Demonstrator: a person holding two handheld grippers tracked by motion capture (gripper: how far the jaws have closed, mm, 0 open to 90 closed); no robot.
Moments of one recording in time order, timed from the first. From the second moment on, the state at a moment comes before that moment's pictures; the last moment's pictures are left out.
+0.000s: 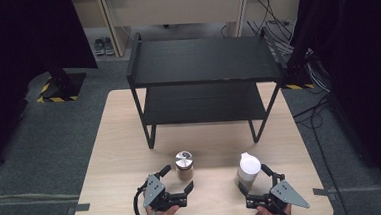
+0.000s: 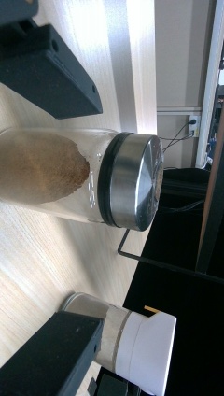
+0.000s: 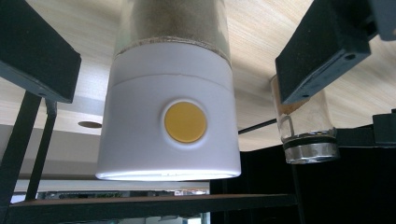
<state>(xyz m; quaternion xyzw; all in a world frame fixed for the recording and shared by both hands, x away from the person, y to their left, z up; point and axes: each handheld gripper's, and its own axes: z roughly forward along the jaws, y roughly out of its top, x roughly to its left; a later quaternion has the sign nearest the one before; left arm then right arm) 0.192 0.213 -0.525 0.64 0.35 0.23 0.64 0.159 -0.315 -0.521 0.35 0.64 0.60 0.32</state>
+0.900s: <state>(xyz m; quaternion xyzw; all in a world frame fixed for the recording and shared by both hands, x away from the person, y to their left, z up) 0.191 0.213 -0.525 0.64 0.36 0.23 0.64 0.159 -0.315 -0.520 0.35 0.64 0.60 0.32</state>
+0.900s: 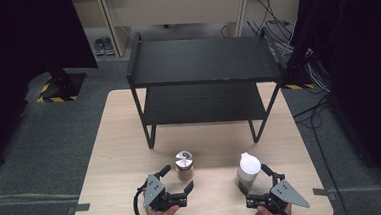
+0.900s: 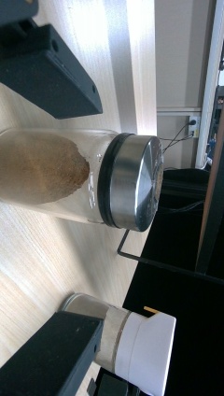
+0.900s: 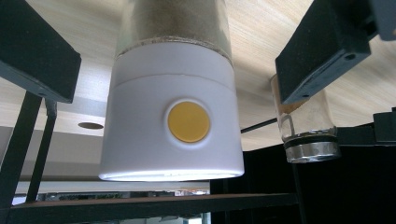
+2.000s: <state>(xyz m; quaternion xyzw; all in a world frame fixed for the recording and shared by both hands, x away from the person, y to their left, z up) 0.198 0.210 -0.519 0.64 0.37 0.22 0.63 0.160 -0.316 -0.520 0.35 0.64 0.61 0.31</state>
